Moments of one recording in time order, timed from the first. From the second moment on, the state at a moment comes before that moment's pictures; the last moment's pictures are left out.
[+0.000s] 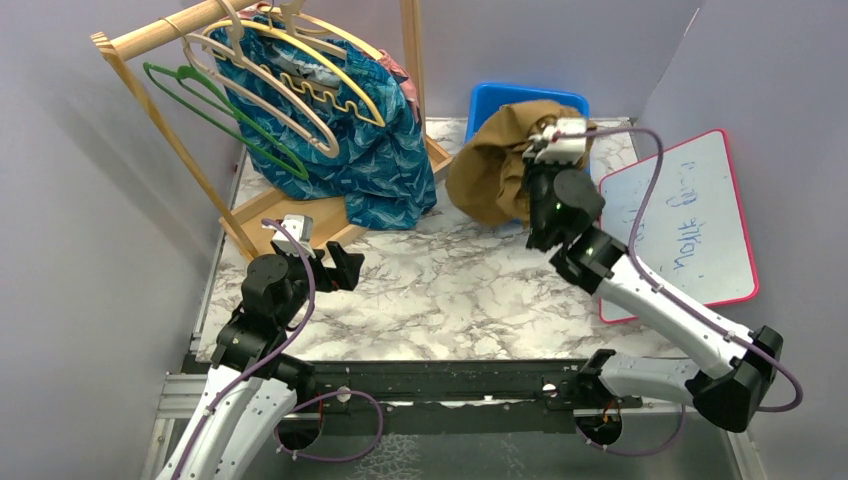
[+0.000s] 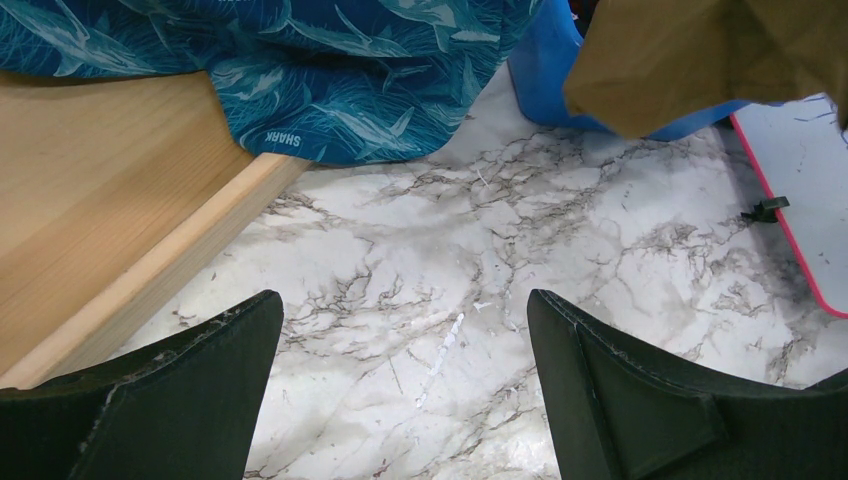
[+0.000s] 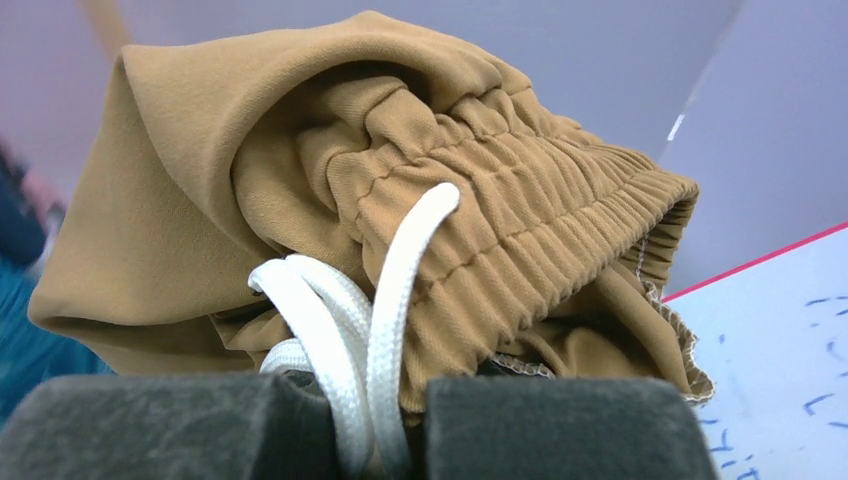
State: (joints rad) left arm -0.36 0.43 0.58 -0.41 0.04 -0.33; right arm 0.79 1.13 1.05 0.21 0.88 -0.17
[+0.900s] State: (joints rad) left arm -0.36 0.42 0.58 -0.41 0.04 -0.33; right arm 0.38 1.82 1.68 -0.20 0.60 -0.02
